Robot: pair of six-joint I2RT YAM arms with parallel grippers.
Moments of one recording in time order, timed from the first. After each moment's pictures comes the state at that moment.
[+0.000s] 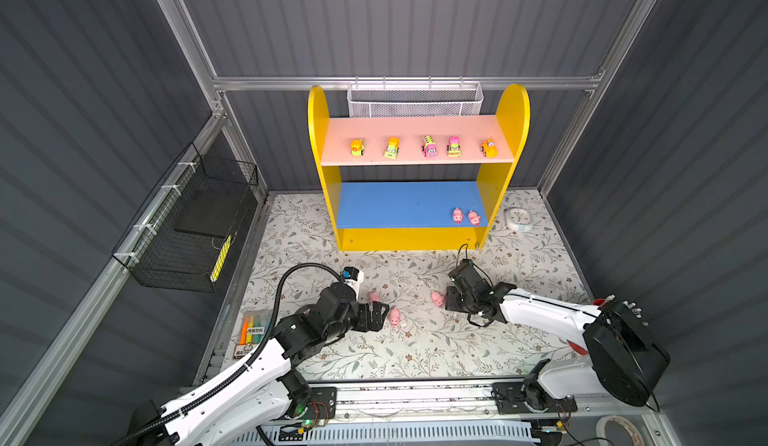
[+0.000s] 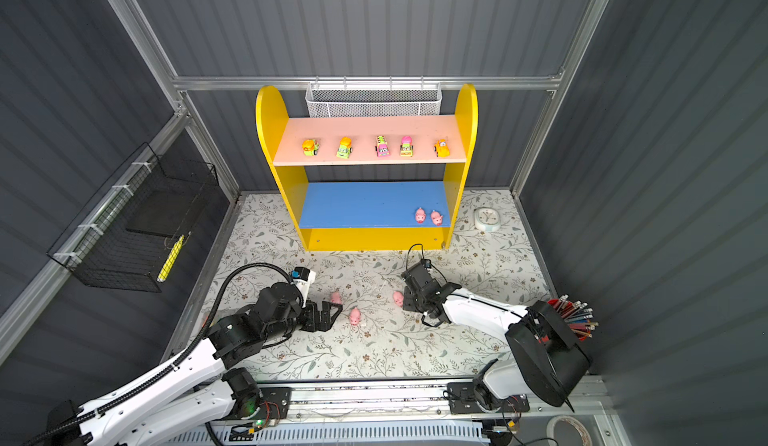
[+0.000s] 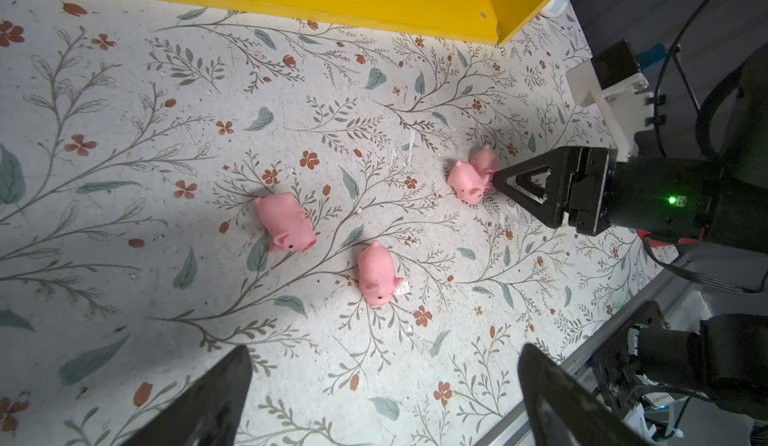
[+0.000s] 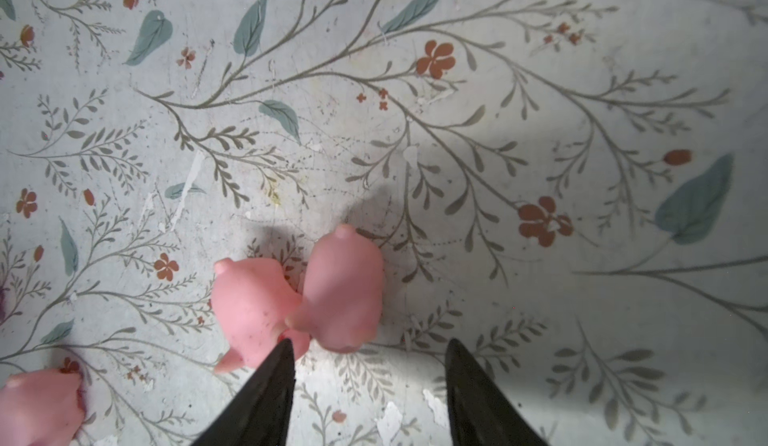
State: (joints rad) left arm -0.83 0.82 0.58 -0.46 -0.01 -0.61; right arm 0.68 1.41 0.66 -0.32 0.18 0.71
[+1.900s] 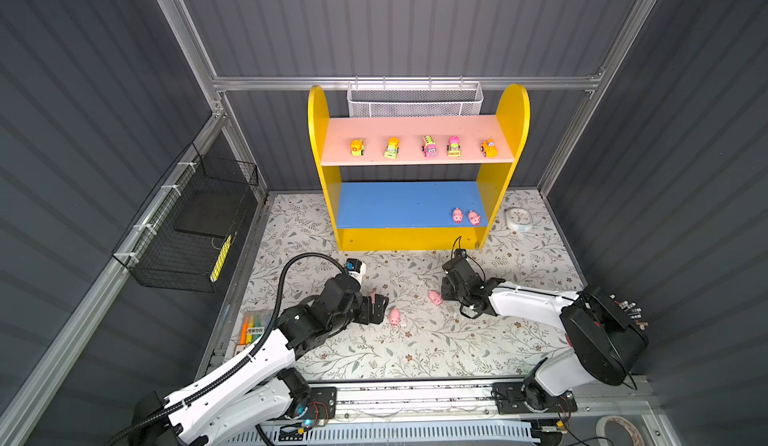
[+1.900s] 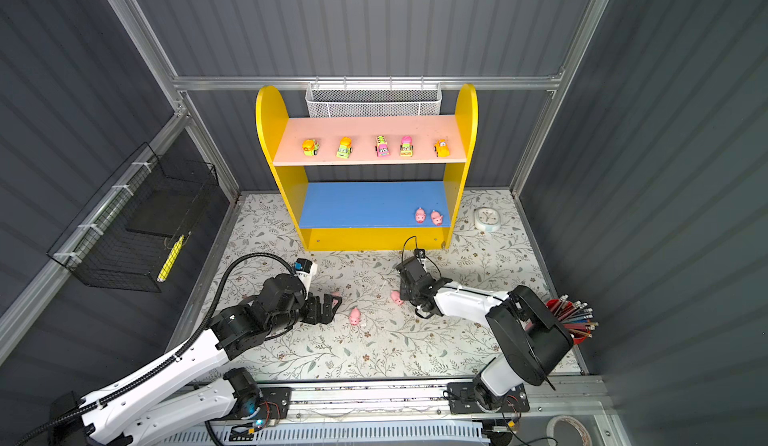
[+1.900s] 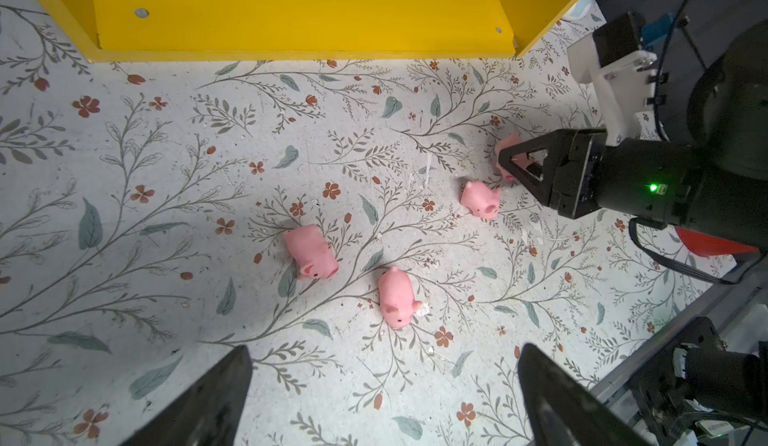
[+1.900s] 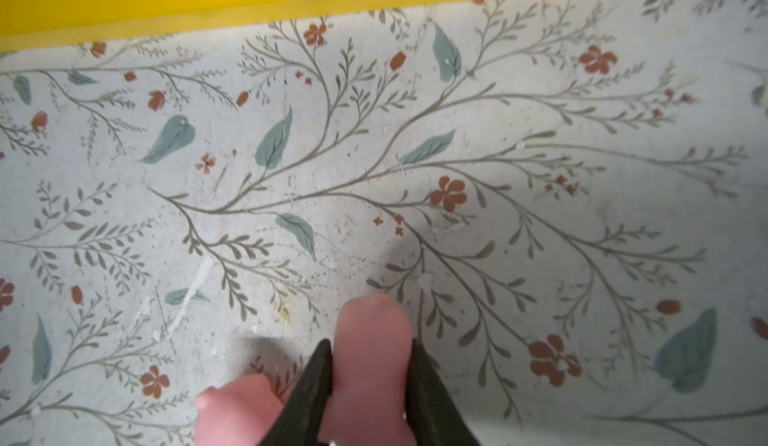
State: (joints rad) left arm -0.83 0.89 0.68 -0.52 -0.09 -0.53; right arm 0.66 1.53 0.71 -0.11 0.30 0.59
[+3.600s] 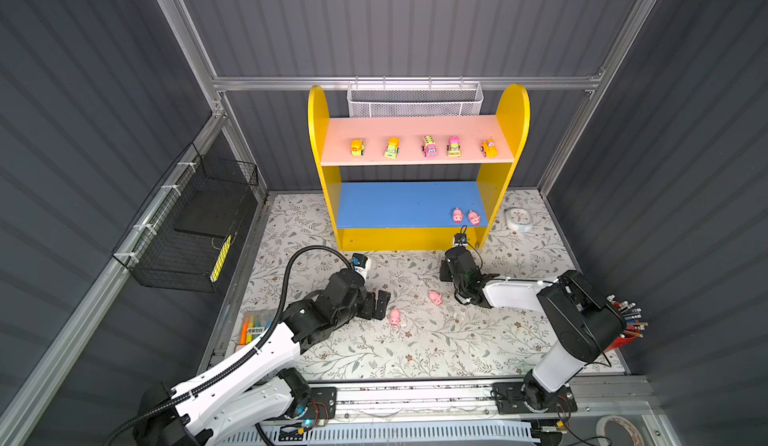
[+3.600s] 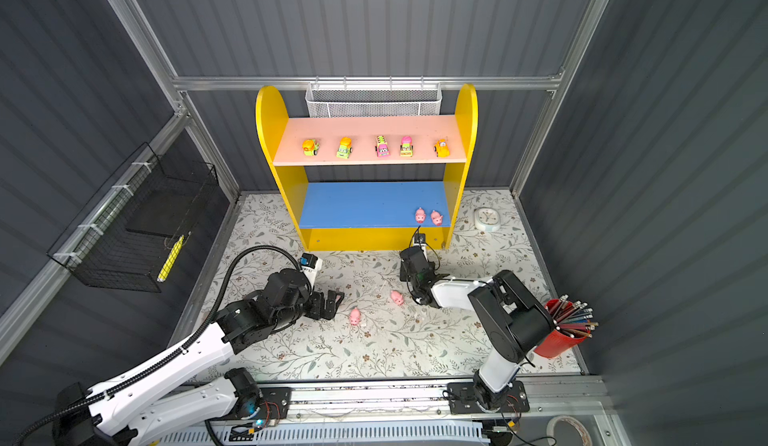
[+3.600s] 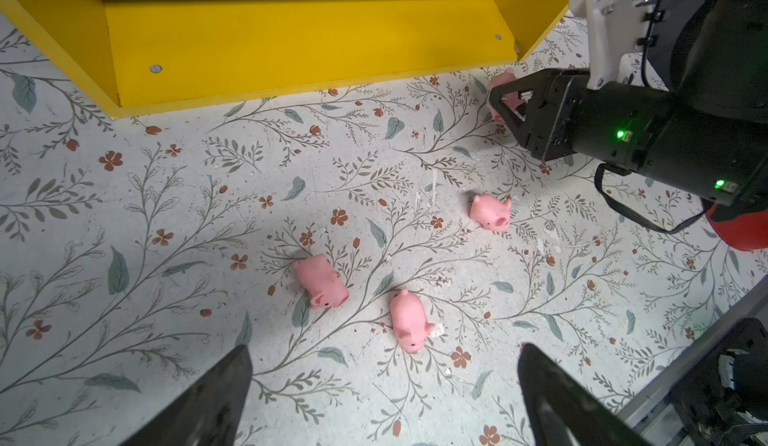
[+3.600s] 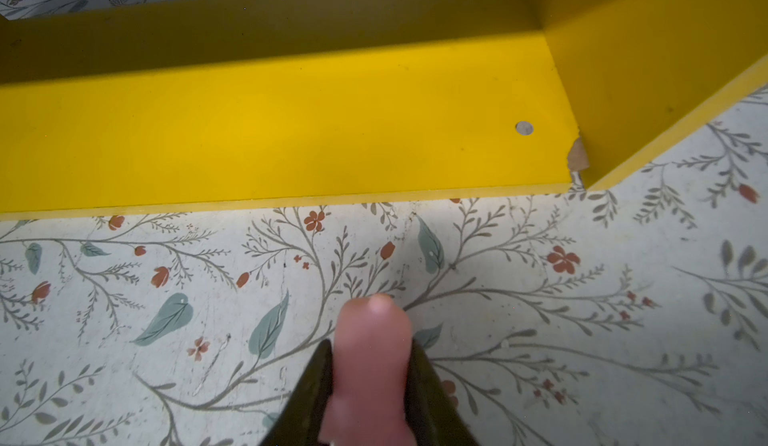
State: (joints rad) left arm -0.83 0.94 0.72 -0.49 -0.12 -0.43; right arm 0.58 1.68 0.72 0.26 0.39 0.43
